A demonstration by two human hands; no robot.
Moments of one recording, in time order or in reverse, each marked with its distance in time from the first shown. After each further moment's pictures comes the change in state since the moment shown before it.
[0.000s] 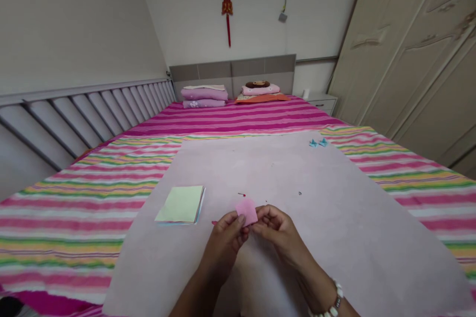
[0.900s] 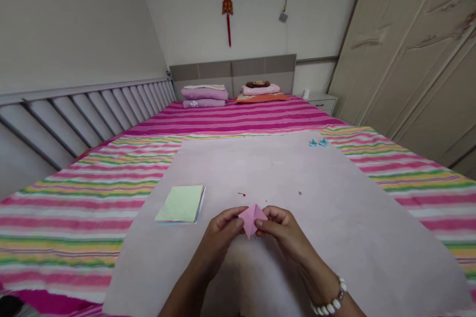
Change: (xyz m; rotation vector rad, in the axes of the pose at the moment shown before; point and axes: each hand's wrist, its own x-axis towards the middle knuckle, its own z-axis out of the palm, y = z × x) left_hand -0.004 0.019 -0.006 0.328 -0.180 0.131; right_hand 0.002 -0.011 -0.004 -0.088 0.054 0.148
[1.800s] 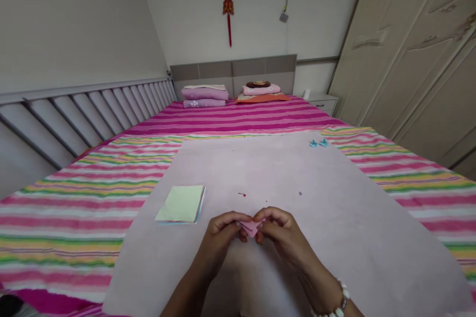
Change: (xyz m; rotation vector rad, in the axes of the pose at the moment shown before) left_hand 0.003 -0.009 -0.009 0.093 -0.007 0.072; right_hand -0.006 -0.002 0.009 0.107 -0.035 -0.042
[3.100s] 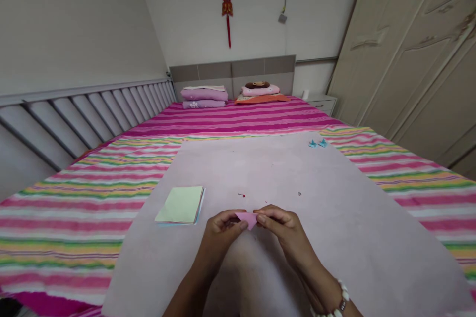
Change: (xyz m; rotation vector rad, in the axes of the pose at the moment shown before) left_hand 0.001 0.004 0.004 0.140 0.163 -0.027; right_hand 0.001 -0.002 -0.009 -0.269 0.107 -0.153
